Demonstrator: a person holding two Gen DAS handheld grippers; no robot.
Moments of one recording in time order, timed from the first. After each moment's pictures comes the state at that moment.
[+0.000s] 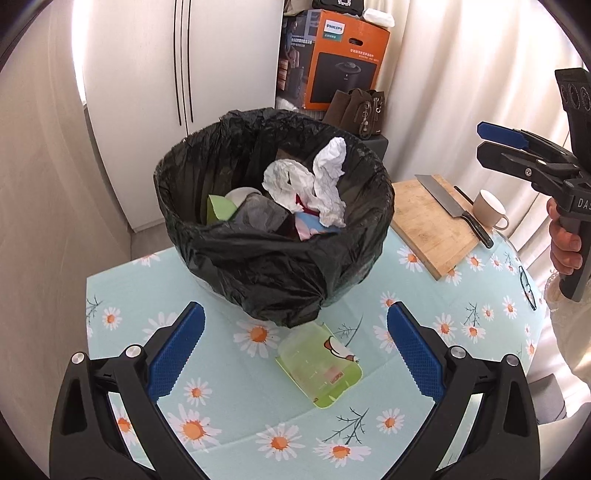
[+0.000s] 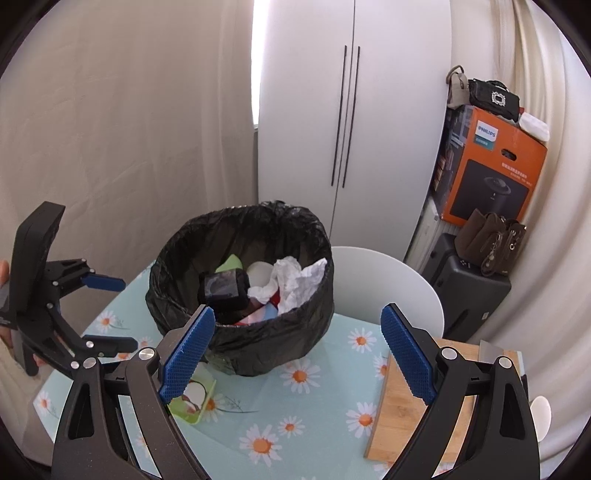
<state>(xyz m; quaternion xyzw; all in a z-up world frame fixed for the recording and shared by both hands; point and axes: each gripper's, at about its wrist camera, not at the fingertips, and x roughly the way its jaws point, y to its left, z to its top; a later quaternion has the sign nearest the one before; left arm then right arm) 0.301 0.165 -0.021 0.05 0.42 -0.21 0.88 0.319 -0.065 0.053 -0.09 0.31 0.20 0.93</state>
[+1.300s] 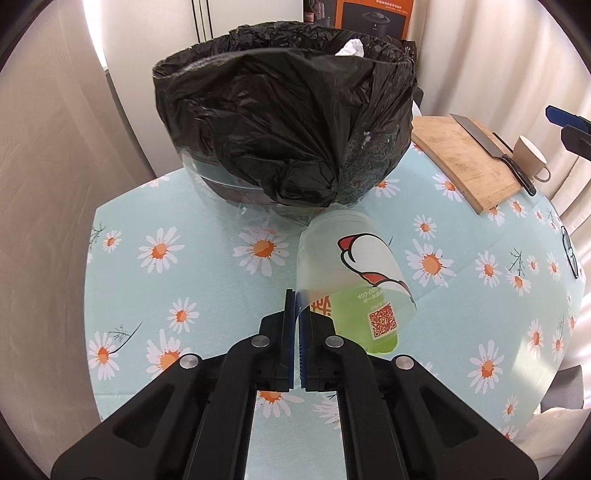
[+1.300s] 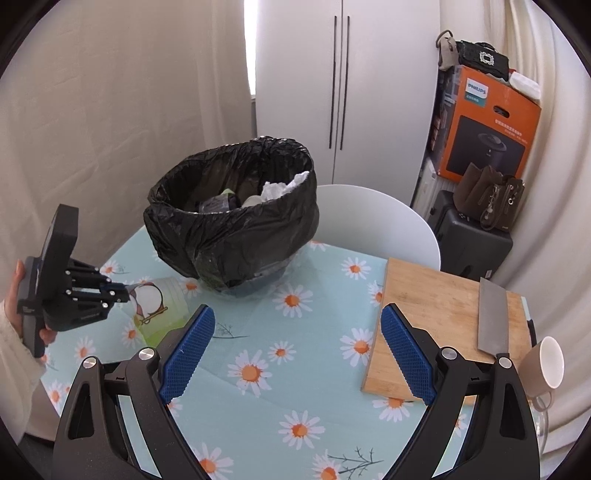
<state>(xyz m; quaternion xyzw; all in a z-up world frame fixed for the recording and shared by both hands) 0.263 0.148 -0.091 0.09 0.48 -0.13 0.86 0.269 -0.117 0.001 -0.08 0.36 0.20 0.91</state>
